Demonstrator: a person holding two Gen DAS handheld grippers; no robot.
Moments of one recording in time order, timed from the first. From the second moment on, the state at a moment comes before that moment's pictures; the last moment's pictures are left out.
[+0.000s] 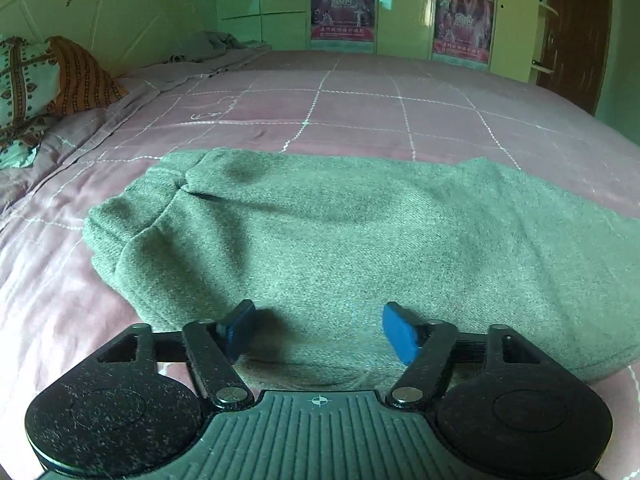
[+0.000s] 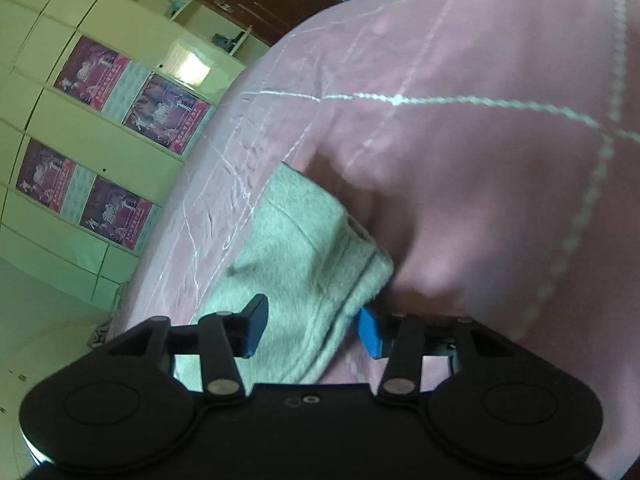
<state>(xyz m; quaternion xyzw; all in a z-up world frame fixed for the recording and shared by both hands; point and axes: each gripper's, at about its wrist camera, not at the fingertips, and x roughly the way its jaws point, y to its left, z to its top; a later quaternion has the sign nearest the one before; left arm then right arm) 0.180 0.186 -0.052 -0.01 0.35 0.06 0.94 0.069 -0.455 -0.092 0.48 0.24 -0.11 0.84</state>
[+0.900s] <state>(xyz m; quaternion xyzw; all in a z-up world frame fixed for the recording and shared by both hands) 0.180 0.191 -0.057 -0.02 0.35 0.05 0.94 0.024 -0.471 -0.094 0.54 0.21 -0.09 0.81</state>
